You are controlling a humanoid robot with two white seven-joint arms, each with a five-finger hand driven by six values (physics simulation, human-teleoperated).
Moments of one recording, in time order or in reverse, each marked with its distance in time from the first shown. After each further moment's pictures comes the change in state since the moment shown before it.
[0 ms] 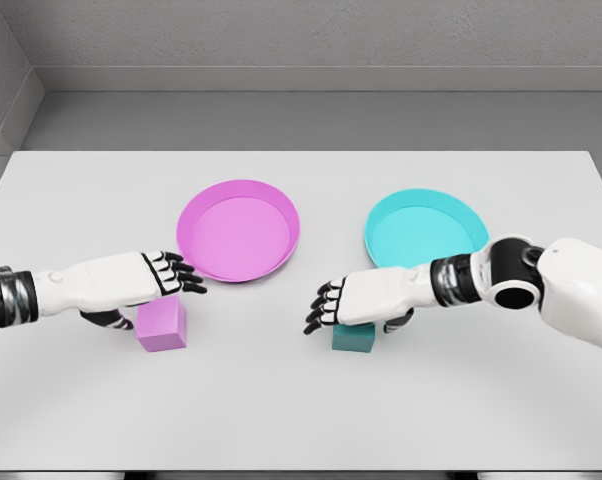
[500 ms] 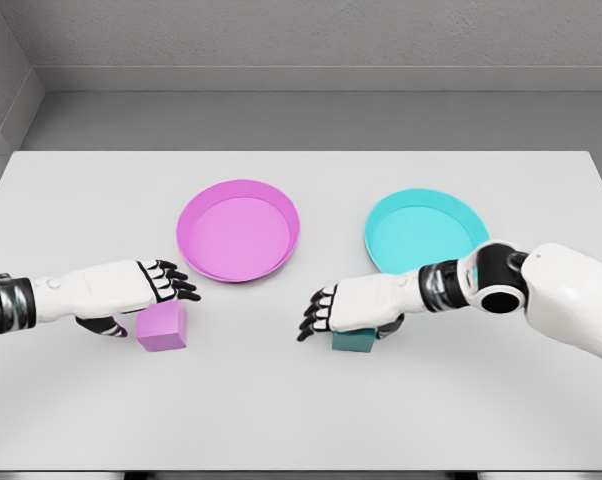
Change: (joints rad) left arm 0.006 0.000 -0.017 0.031 -0.011 0.000 0.000; right arm 0.014 0.039 0.011 0.027 0.011 0.000 0.008
